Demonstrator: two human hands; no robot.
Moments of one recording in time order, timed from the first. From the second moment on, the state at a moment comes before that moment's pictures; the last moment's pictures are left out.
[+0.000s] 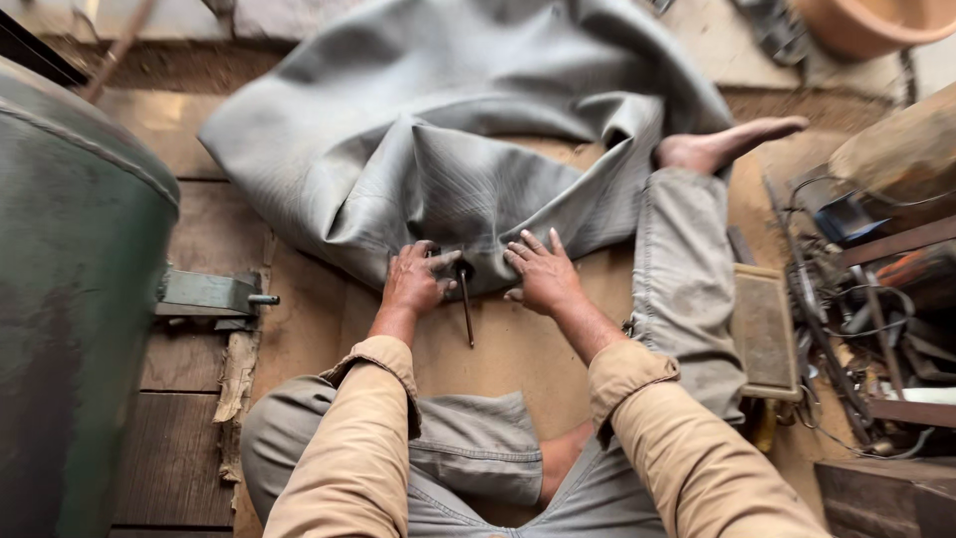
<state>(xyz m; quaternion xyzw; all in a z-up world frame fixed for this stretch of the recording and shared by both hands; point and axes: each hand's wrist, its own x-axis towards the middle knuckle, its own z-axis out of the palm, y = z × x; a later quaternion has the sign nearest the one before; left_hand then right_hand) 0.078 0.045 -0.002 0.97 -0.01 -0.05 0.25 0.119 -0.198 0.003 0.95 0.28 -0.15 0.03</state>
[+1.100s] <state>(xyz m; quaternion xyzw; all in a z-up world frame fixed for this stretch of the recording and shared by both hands) 0.109 -0.001 -0.024 0.98 -0.05 -0.18 0.03 0.142 -0.177 -0.045 0.95 0.20 -0.12 -0.21</state>
